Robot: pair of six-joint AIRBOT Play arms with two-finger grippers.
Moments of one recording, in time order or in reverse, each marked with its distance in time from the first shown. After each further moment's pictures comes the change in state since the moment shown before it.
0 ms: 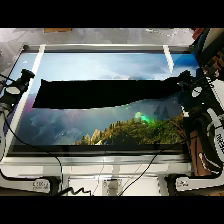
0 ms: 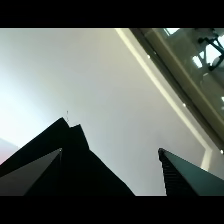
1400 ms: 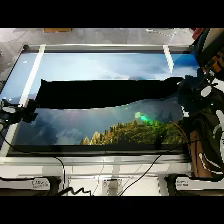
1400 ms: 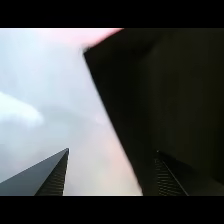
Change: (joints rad) left arm 0.175 0.006 -0.275 0.130 -0.375 -0.236; right arm -0.084 0.048 0.000 -0.035 0.460 -0.336
